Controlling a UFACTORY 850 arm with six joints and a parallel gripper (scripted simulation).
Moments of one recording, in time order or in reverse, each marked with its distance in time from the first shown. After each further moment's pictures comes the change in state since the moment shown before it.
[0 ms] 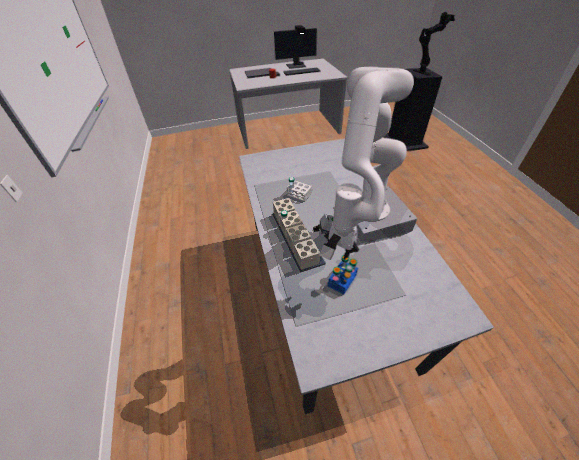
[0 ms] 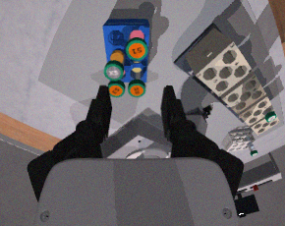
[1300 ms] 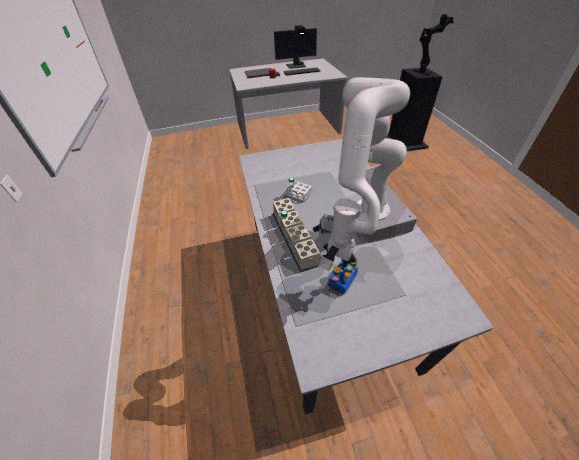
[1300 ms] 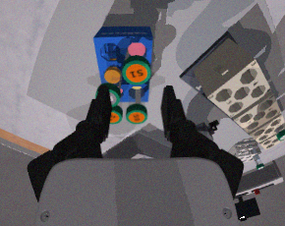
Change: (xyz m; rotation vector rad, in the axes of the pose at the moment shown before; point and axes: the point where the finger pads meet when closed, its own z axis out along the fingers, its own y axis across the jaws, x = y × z) arm 0.000 0.000 0.068 0.000 -0.001 0.000
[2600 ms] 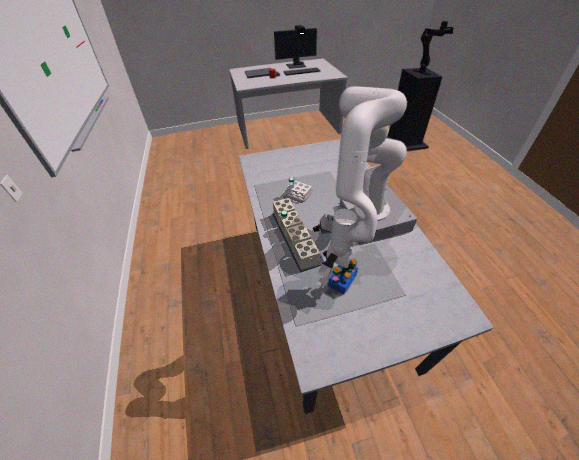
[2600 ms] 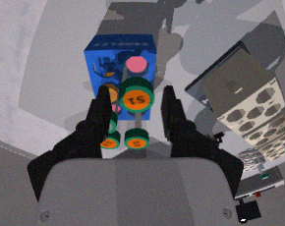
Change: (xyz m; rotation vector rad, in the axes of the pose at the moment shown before) arm 0.000 0.000 0.047 0.000 0.000 0.000
